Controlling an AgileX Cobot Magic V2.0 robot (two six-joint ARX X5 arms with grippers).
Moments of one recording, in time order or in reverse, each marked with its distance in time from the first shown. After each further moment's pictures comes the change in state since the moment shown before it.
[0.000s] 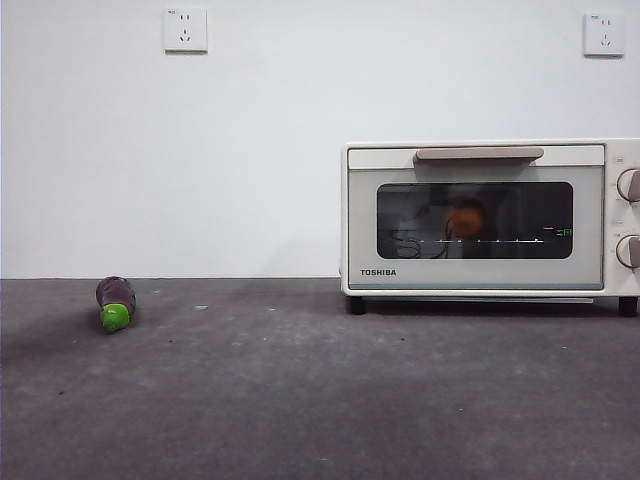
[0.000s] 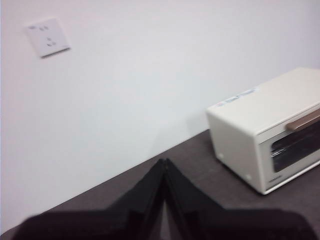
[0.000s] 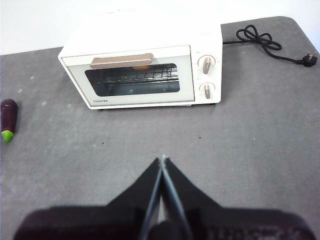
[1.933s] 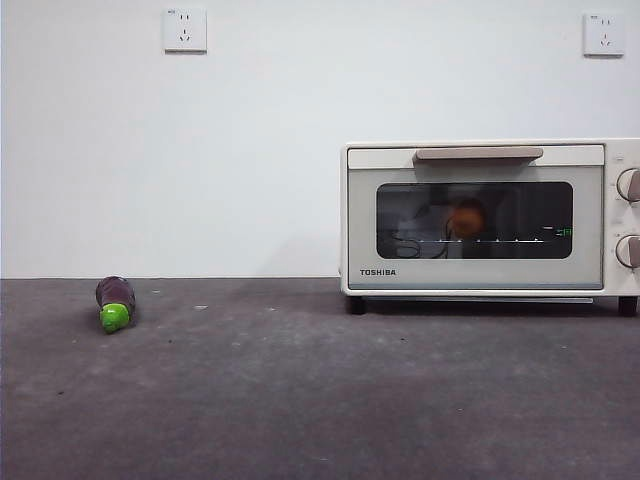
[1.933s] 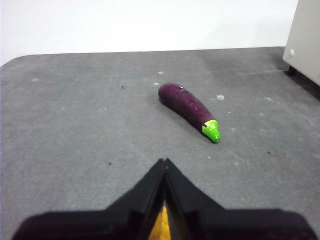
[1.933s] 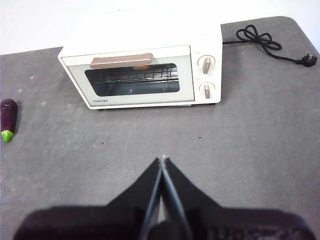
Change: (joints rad) left arm 0.112 -0.599 -0.960 0.211 -0.189 -0.286; right arm 0.000 0.000 0.000 0.000 0.000 0.000
